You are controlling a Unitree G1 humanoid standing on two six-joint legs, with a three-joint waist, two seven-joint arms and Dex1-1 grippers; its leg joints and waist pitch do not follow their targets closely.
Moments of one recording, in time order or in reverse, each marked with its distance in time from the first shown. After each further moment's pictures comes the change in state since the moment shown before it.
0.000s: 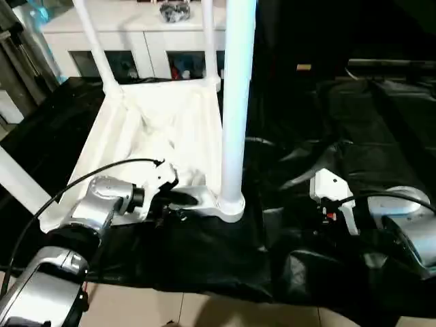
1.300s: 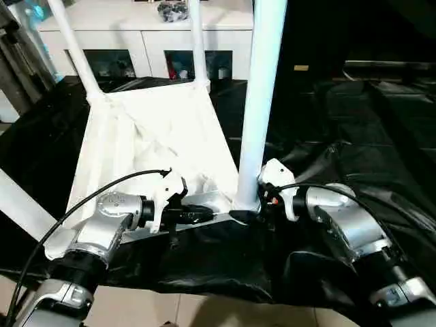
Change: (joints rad) left arm 0.214 -0.052 0.049 -0.399 0.006 0.146 0.117; right arm -0.176 0.323 0.103 0.329 -0.099 -0.155 -0.234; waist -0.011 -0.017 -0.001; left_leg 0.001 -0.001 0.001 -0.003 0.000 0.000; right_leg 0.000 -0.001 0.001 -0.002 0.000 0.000
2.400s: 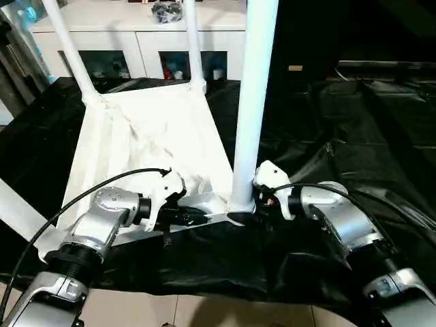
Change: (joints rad) left arm -0.042 0.034 -0.013 0.047 0.015 0.043 -0.056; right arm -0.048 0.031 0.017 0.111 -0.022 -0.059 0.017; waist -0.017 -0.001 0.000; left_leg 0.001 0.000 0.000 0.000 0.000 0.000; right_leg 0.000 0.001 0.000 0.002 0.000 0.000
